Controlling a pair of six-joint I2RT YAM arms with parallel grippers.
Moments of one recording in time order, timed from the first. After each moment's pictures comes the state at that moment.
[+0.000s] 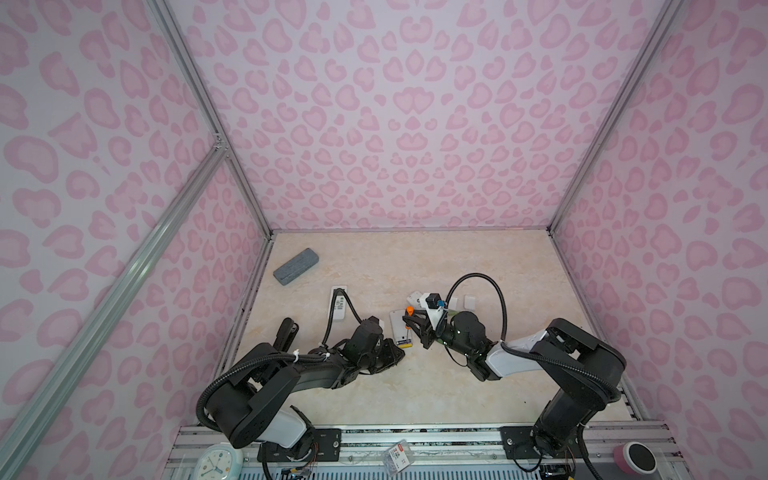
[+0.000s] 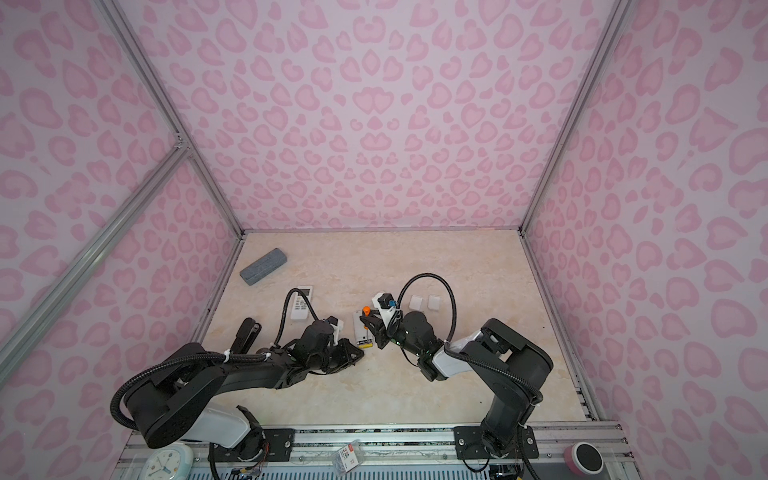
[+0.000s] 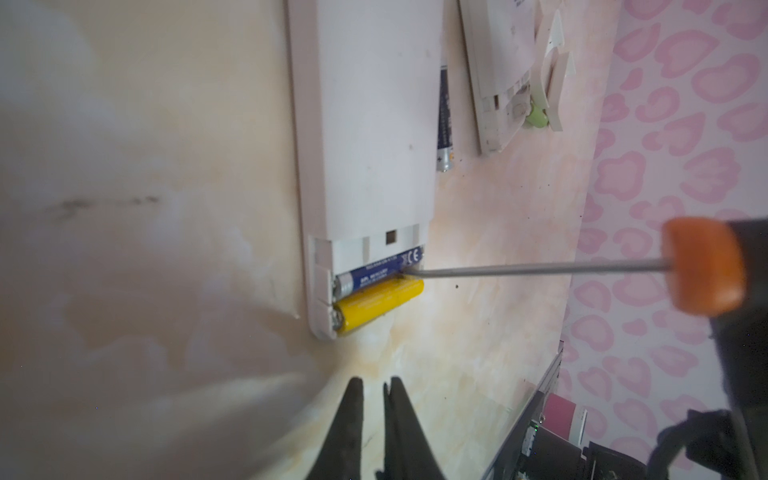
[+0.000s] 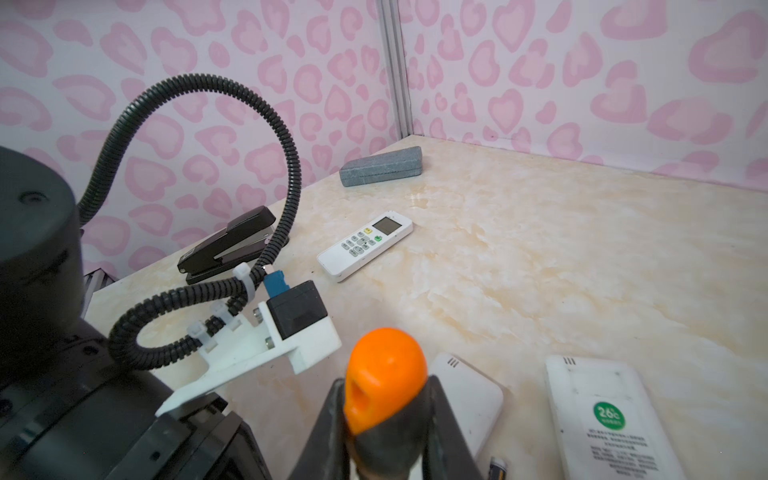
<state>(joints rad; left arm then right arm) -0.73 1.48 0.41 0.31 0.29 -1.08 0.78 1.71 0.50 1.06 -0.18 0.21</state>
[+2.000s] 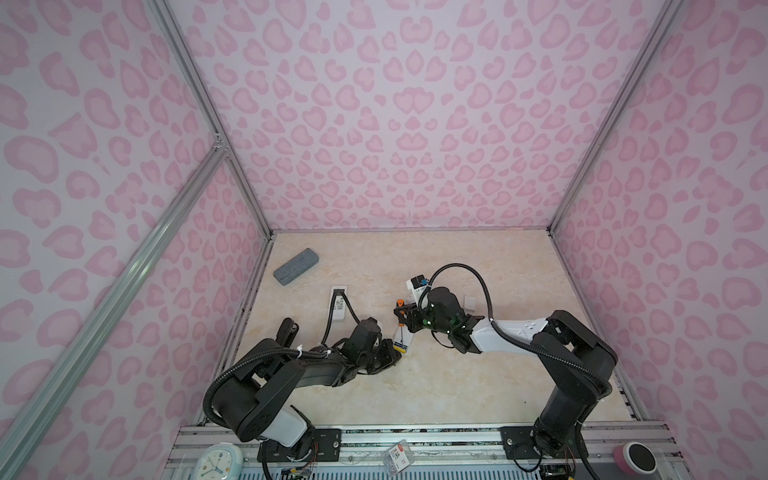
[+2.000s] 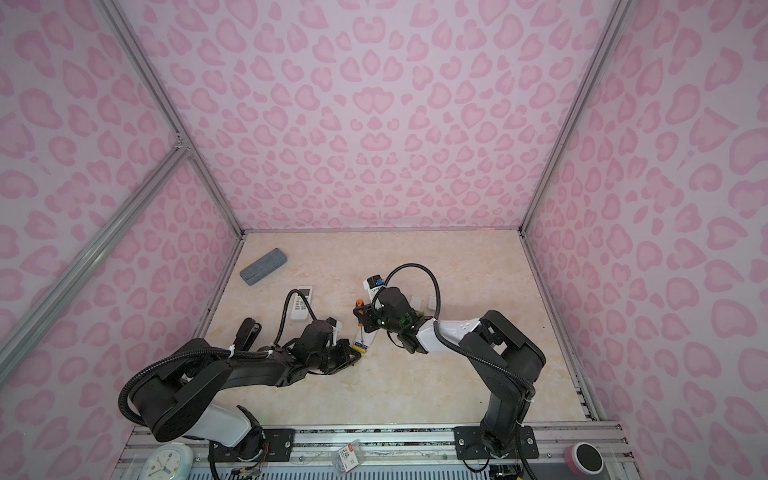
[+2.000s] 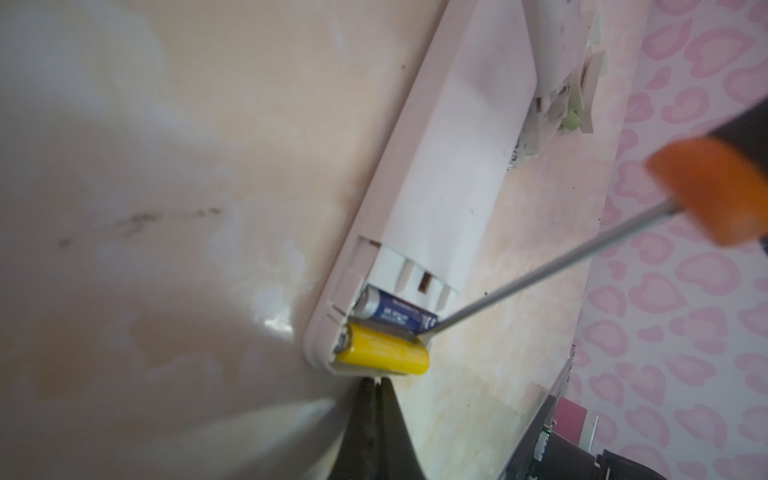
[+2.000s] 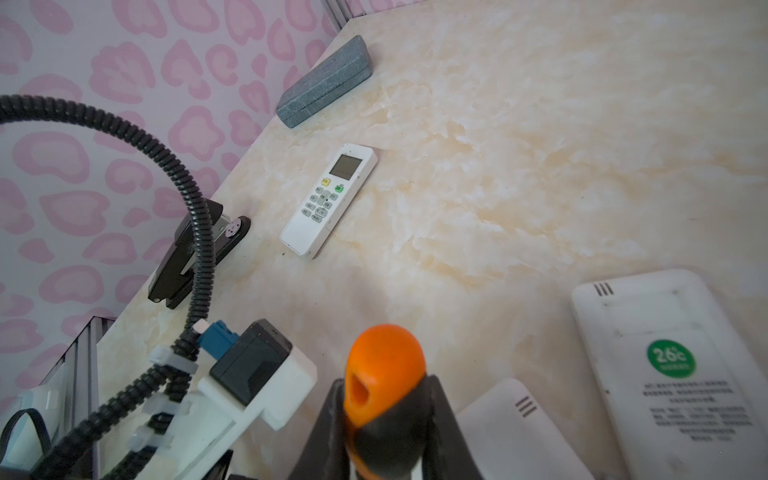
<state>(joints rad) -0.69 1.51 0.41 0.30 0.31 -1.06 0.77 1.75 0.85 0.41 -0.17 0.47</state>
